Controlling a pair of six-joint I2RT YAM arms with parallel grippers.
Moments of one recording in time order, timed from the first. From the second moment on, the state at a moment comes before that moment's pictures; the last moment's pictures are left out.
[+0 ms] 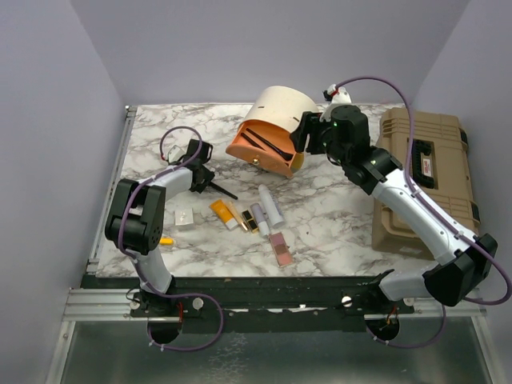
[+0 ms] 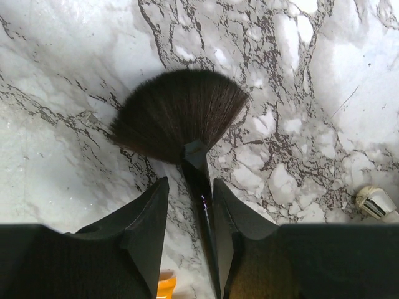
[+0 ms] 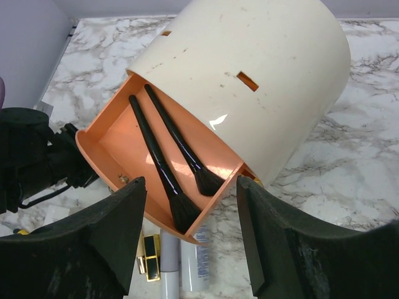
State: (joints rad) left arm -0.25 1.78 1.05 -0.27 -0.26 -1.10; right arm 0.59 1.36 1.37 -0.35 0.17 0.34
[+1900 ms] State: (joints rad) left arm -0.26 1.82 1.05 -0.14 -0.31 -0.89; right arm 0.59 1.41 1.42 -0.41 0.17 0.31
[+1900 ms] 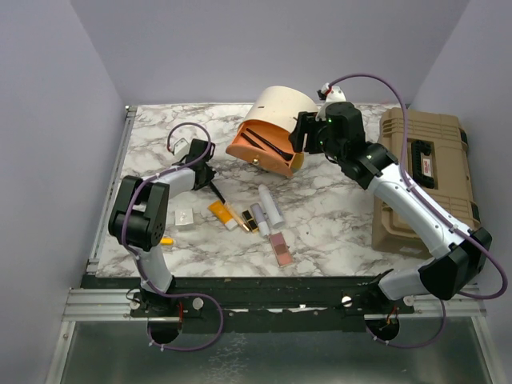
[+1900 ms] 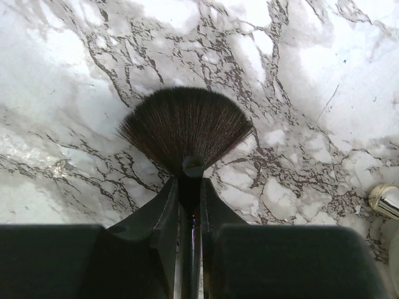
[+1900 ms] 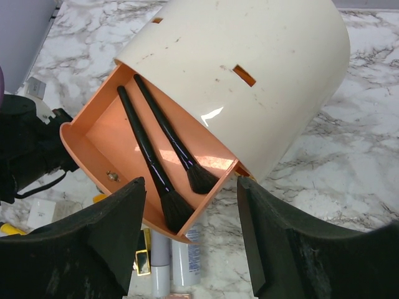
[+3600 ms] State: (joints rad) left arm -0.28 1.30 1.17 -0.07 0.06 -0.88; right arm 0.59 1.41 1.37 -0.17 -0.55 0.39
